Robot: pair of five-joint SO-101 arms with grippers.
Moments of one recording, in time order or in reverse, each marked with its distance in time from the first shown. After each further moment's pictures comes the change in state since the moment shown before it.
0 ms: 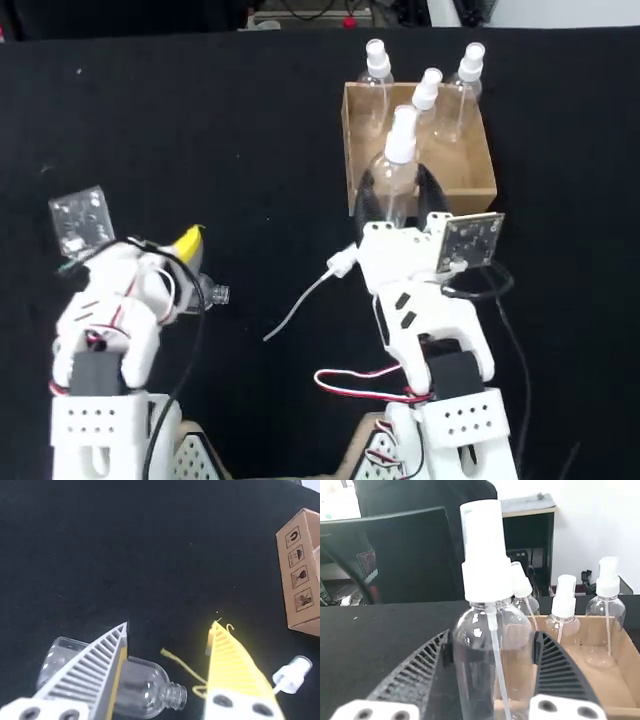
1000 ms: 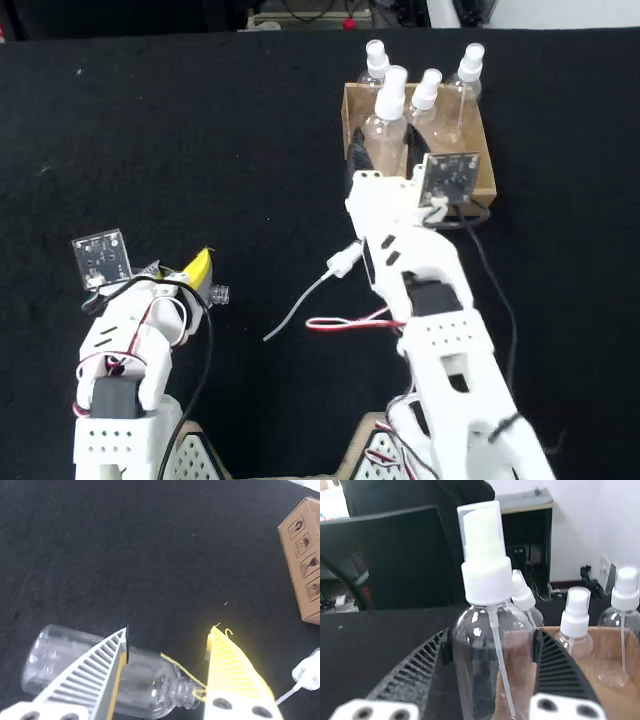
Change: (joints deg) left arm 1.1 -20.7 18.8 -0.1 0.0; right arm 0.4 38.1 -10.9 -26.1 -0.5
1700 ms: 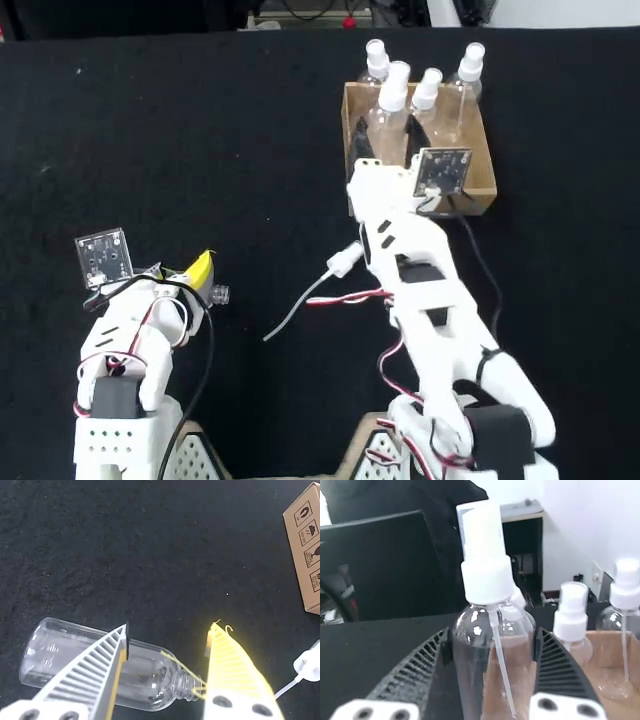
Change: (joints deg) left arm 0.3 0.3 0.7 0.0 0.0; right arm 2.6 22.8 -1.8 -23.9 0.0
